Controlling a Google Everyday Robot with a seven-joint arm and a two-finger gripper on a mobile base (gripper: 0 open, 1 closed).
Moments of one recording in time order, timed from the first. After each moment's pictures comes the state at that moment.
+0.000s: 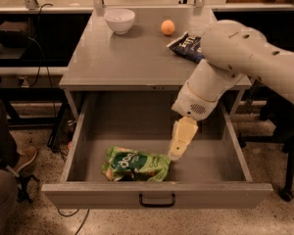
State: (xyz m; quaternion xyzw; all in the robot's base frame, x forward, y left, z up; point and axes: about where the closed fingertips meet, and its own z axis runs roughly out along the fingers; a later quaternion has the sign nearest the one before) arm 0.489 -0.077 0.782 -0.63 0.76 0.15 0.11
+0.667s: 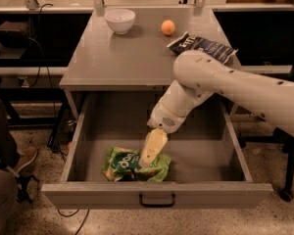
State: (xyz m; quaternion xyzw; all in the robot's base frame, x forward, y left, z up) arm 0.496 -0.001 0.716 -0.61 0.75 0.25 0.10
